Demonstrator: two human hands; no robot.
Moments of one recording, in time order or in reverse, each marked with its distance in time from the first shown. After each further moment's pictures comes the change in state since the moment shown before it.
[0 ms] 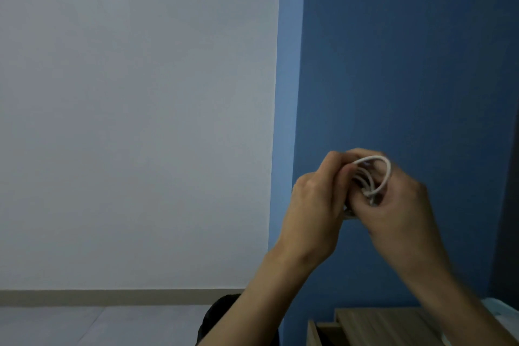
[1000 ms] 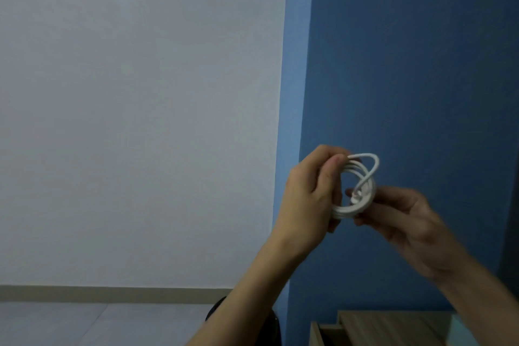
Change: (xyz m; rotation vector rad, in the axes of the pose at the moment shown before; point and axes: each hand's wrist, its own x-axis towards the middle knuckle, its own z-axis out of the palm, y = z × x) left_hand 0.007 0.011 -0.022 -0.361 0.030 -0.176; right_hand -0.007 0.030 -0.019 0.748 -0.364 0.270
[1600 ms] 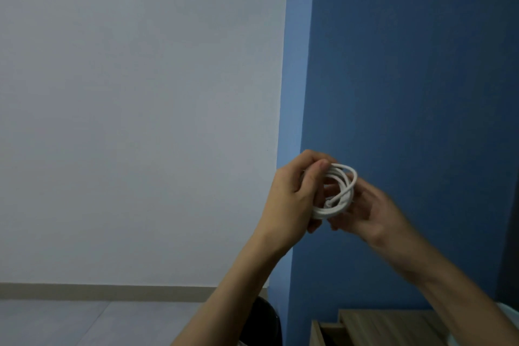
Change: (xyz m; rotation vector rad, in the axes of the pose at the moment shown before) left_hand 0.000 -0.011 -0.015 0.022 -0.015 -0.071; right_hand 0.012 0.005 0.029 -0.170 -0.071 0.097
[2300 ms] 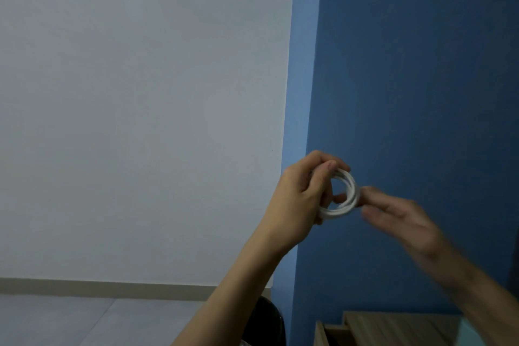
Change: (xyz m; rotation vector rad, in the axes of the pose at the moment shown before) left_hand 0.000 0.003 -0.006 0.116 -0.067 0.003; right_hand -0.016 -0.010 -0.014 -0.273 -0.016 0.016
